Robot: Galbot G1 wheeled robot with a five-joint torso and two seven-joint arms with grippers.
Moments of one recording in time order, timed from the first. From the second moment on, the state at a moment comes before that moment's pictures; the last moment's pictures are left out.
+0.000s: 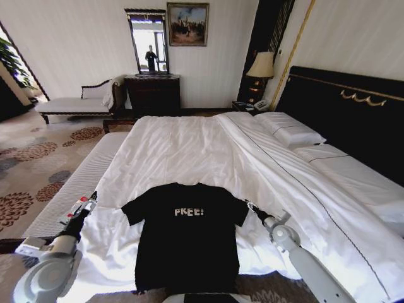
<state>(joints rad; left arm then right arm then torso) 1.60 -1.34 -1.08 -2.17 -1.13 0.30 -0.15 -1.17 0.96 0.35 1.48 1.33 -0.16 0.12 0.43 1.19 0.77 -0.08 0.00</state>
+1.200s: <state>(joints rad) 1.60 -1.35 -1.08 -2.18 -1.14 0.31 -0.16 -1.24 0.95 0.36 1.72 1.31 -0.09 0.12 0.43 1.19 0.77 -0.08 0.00</state>
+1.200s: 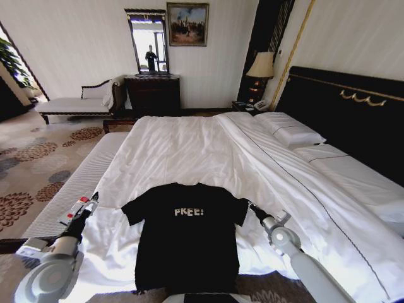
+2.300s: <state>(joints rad) 1.58 -1.36 -1.05 -2.08 -1.08 0.30 -0.16 -0.99 1.10 0.06 1.62 1.27 -0.09 0.15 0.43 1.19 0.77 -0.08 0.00</state>
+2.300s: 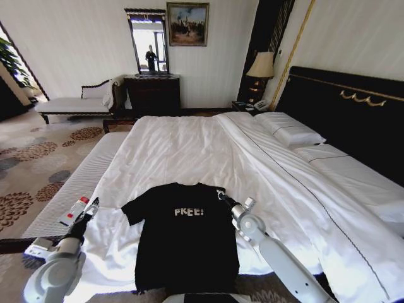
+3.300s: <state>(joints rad) 1.58 -1.37 -1.04 -2.06 -1.06 0.29 -0.16 -1.05 0.98 0.12 1.74 1.37 -0.11 0.27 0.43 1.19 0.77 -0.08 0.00</state>
